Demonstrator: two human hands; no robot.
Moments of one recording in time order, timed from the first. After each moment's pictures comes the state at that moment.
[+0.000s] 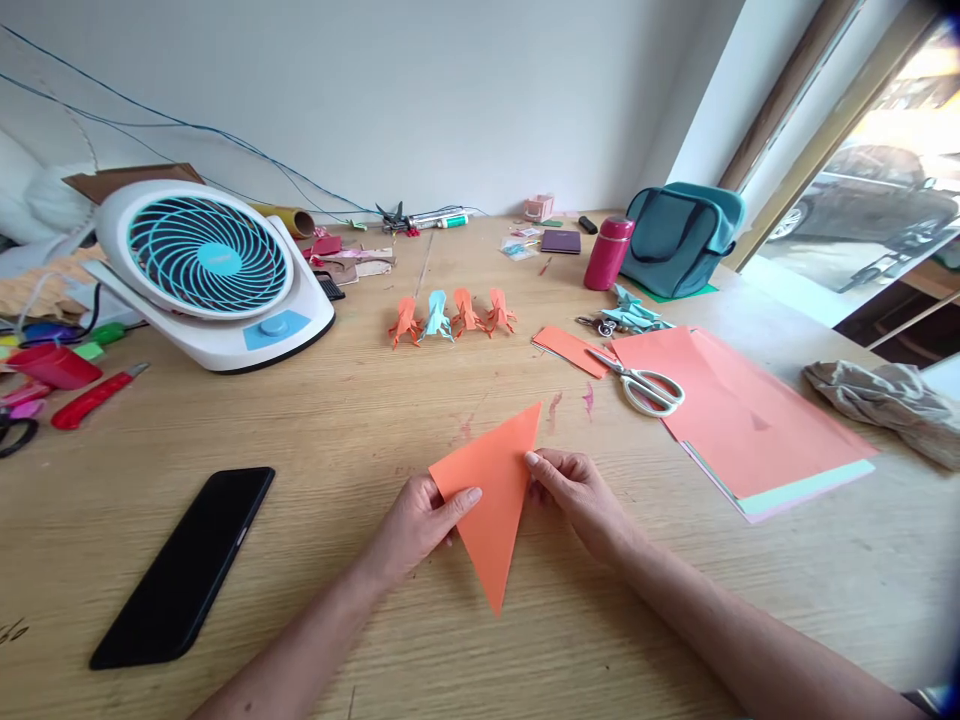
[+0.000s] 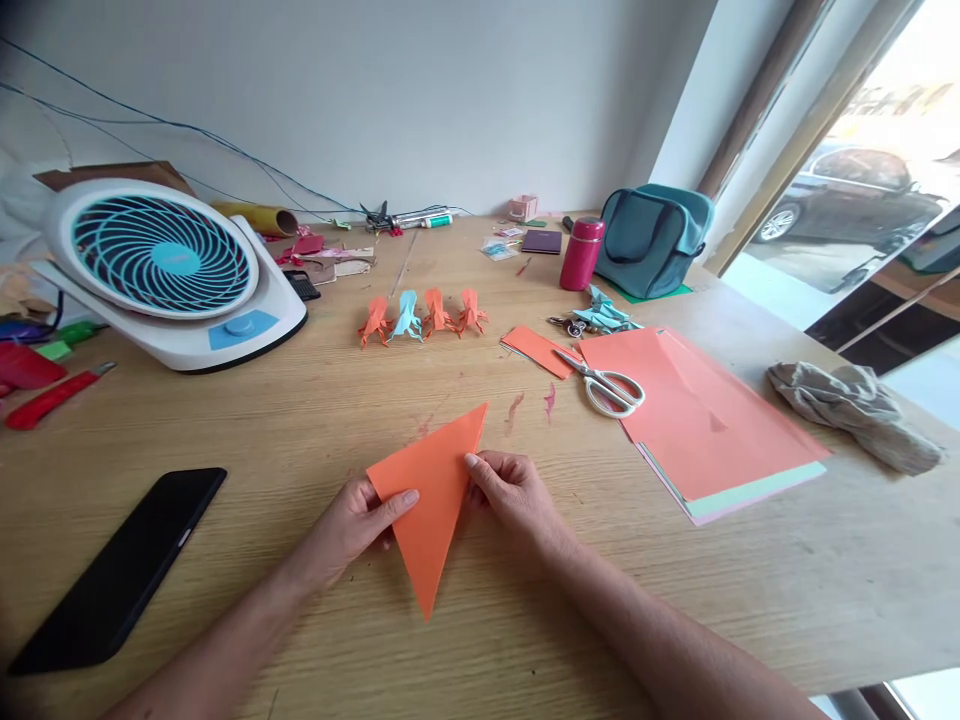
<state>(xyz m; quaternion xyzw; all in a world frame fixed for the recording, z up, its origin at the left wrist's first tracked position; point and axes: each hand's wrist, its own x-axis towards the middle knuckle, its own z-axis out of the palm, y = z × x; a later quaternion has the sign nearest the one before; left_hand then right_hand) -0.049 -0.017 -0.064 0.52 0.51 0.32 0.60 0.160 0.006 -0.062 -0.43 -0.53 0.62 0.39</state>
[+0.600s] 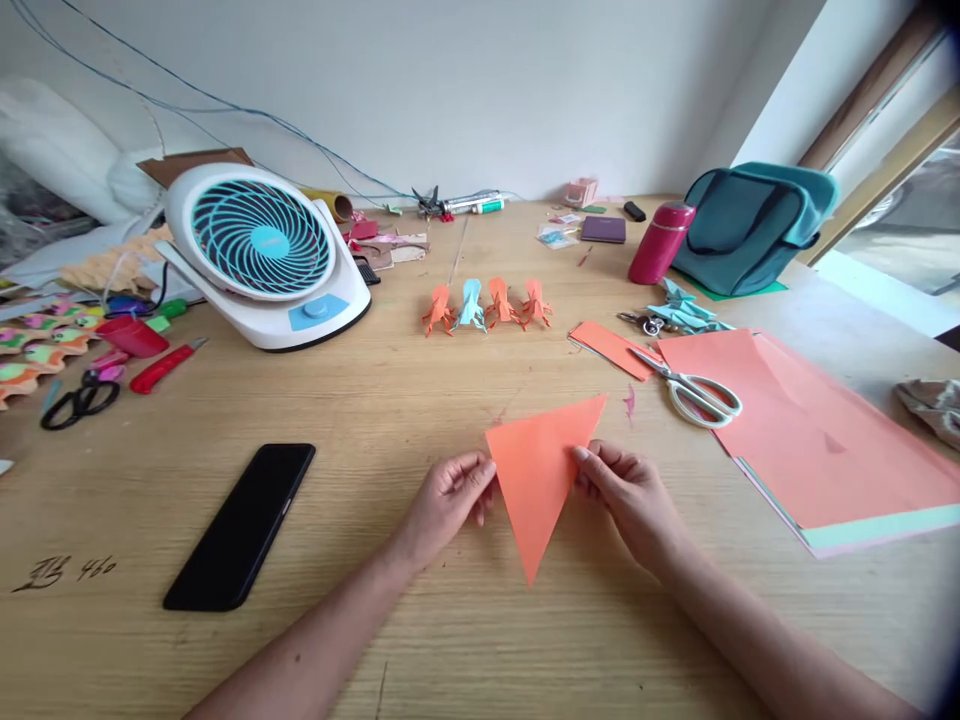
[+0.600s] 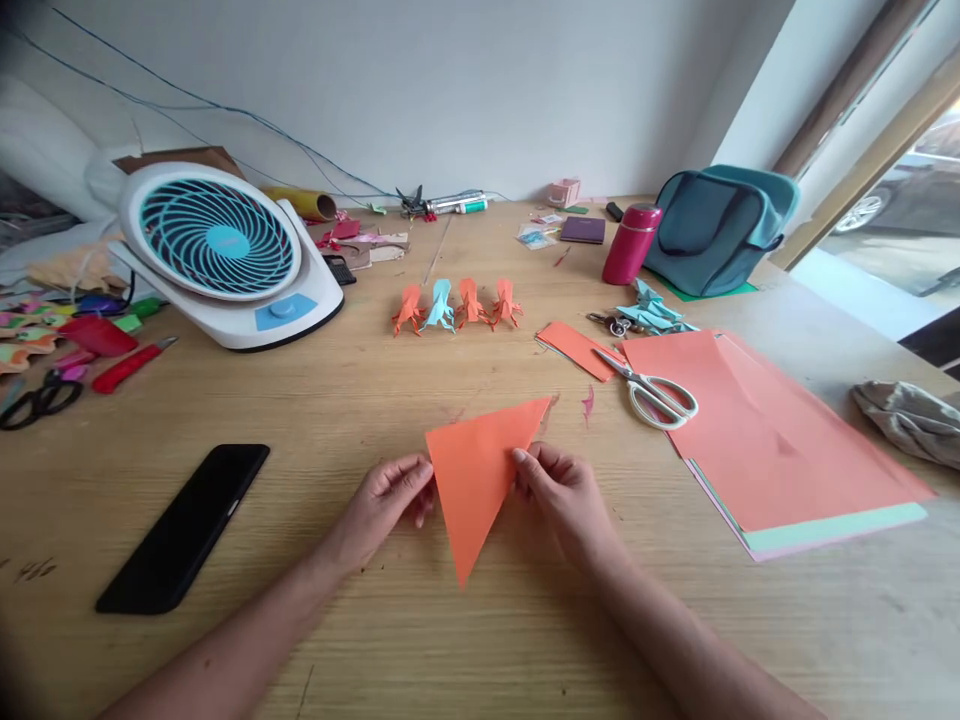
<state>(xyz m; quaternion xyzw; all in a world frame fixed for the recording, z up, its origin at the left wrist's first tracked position) -0.052 -0.012 -0.064 0.53 0.49 0.40 0.56 0.173 0.013 -0.076 -0.47 -0.49 0.60 0.43</state>
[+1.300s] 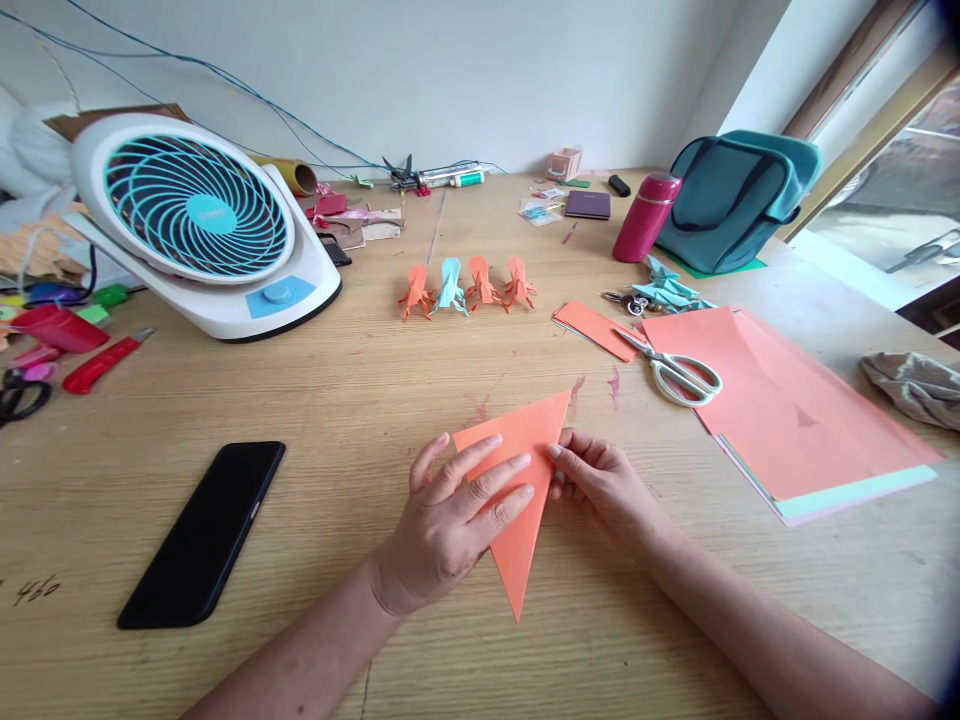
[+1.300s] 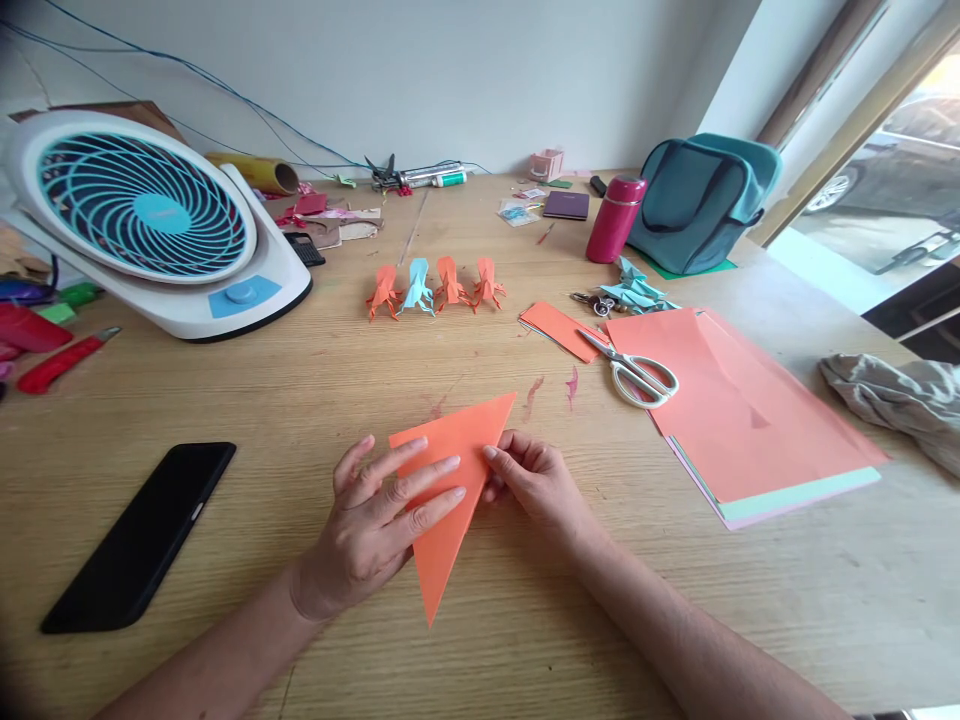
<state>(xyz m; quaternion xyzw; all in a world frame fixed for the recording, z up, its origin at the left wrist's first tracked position) -0.050 -0.028 -0.057 0.87 0.34 0.33 -0.10 0.165 0.012 -0.070 -0.44 -0.42 0.69 0.39</state>
